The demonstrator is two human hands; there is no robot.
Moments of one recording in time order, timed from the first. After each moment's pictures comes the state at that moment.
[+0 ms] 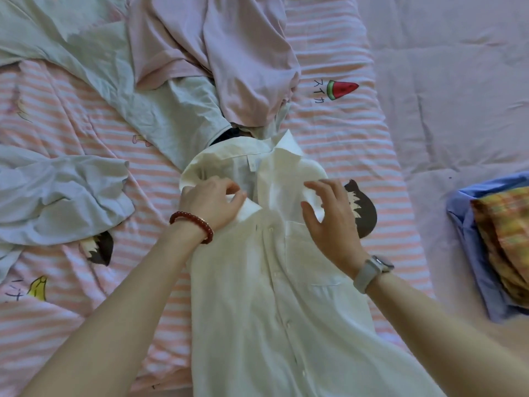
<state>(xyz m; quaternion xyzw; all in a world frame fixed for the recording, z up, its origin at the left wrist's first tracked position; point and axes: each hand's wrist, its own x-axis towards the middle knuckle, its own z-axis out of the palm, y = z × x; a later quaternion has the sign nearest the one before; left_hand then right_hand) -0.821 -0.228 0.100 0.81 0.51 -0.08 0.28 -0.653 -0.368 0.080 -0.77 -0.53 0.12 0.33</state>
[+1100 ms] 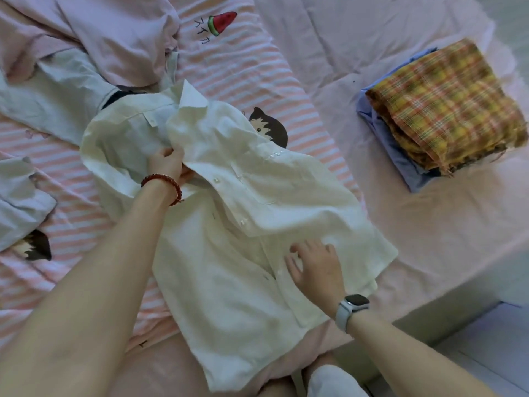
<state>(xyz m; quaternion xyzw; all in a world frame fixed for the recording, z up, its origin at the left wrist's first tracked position) -0.762 -0.289 0.064 0.43 0.64 0.13 0.62 -0.714 -0.598 0.056 -0.87 -0.45 0.09 0.16</state>
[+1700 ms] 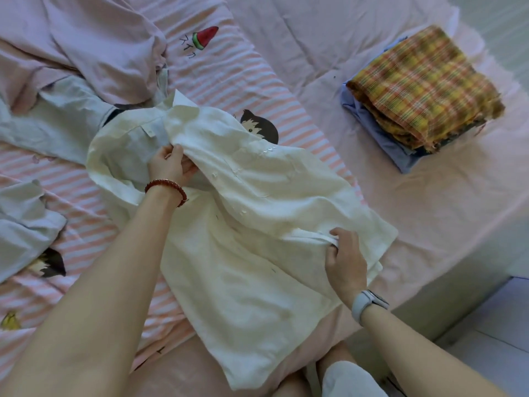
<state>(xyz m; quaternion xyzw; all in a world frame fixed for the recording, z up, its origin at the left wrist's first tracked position) -0.761 -0.308 0.090 0.44 0.55 0.21 0.67 -0.725 -0.632 0.051 -0.94 -0.14 0.14 0.26</state>
